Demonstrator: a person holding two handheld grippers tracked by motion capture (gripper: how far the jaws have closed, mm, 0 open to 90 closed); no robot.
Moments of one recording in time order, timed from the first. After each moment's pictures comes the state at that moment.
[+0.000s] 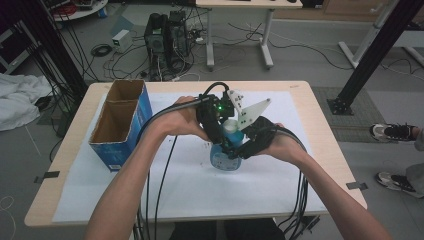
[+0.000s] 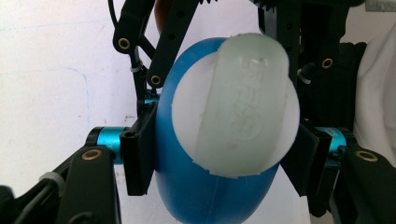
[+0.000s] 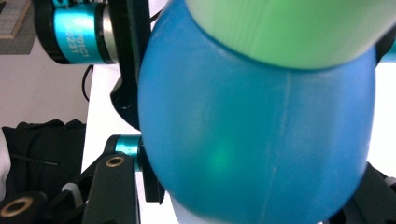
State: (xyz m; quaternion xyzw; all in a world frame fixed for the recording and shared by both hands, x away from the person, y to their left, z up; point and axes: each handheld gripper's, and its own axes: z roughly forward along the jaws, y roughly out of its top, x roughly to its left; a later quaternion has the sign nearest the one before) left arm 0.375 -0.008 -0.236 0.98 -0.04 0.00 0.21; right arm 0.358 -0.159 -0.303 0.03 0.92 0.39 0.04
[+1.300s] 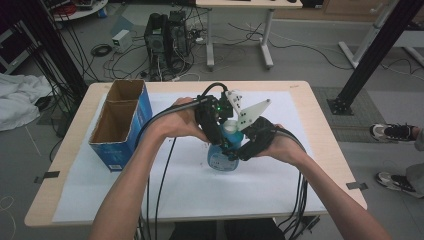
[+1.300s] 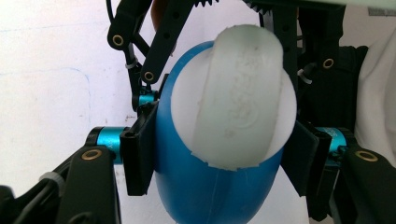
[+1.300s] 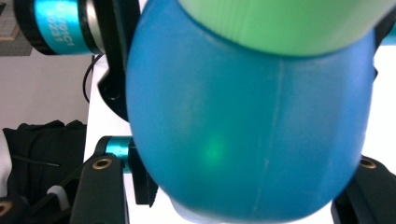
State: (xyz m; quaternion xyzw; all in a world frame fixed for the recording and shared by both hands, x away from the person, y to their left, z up) left arm 0.371 -0.004 -0.234 0.98 -0.03 0.01 0.22; right arm 0.353 -0.160 -0.303 0.05 0.92 0.38 0.03
